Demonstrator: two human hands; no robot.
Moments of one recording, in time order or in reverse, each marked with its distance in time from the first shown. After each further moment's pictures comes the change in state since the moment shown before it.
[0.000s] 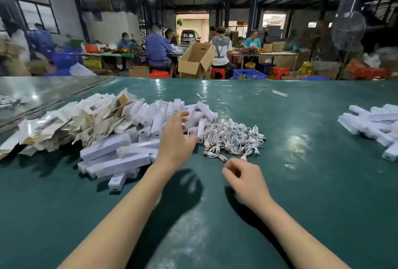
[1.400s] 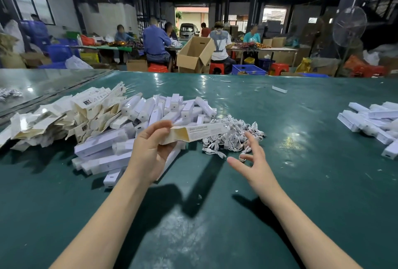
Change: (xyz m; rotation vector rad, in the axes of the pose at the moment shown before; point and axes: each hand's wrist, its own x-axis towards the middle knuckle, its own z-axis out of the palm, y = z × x) left_hand -0.025 0.006 -0.035 -1.133 0.076 -0.414; right_hand 0.002 0.000 -0.020 0.435 0.042 0.088
